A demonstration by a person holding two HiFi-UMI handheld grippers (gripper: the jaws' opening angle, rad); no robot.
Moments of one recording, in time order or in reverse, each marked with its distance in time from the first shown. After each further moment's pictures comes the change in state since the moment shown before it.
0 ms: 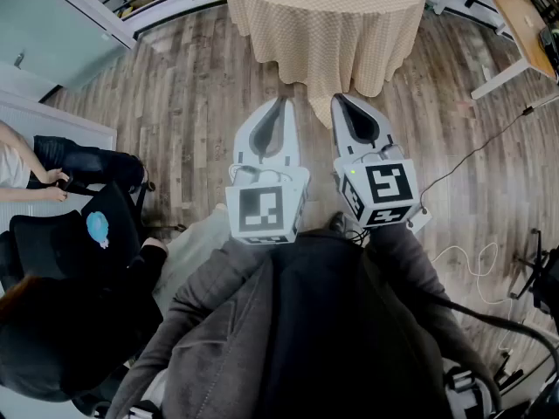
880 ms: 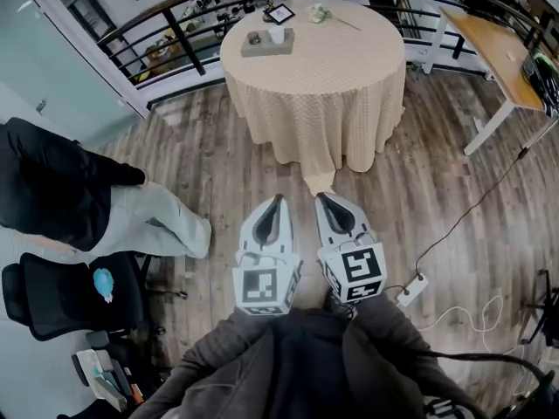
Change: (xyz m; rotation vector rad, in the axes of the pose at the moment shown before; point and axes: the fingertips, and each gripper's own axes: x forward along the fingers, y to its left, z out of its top) left arm 0.022 -0.069 -0.024 0.032 0.084 0.004; right arm -0.033 -0.053 -0.023 0.056 0.013 0.054
